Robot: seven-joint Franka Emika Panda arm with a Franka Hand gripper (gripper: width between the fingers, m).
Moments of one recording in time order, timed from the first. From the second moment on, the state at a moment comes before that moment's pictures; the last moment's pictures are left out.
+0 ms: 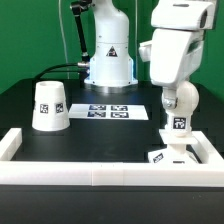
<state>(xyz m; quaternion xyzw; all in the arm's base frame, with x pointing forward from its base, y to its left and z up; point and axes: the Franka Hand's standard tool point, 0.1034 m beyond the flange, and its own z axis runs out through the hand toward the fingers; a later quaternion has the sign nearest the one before) 0.607 0.084 0.118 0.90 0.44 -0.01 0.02</state>
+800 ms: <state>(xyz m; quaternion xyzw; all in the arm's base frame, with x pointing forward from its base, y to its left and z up) 0.607 0.088 0.117 0.99 0.16 -0.02 0.02</state>
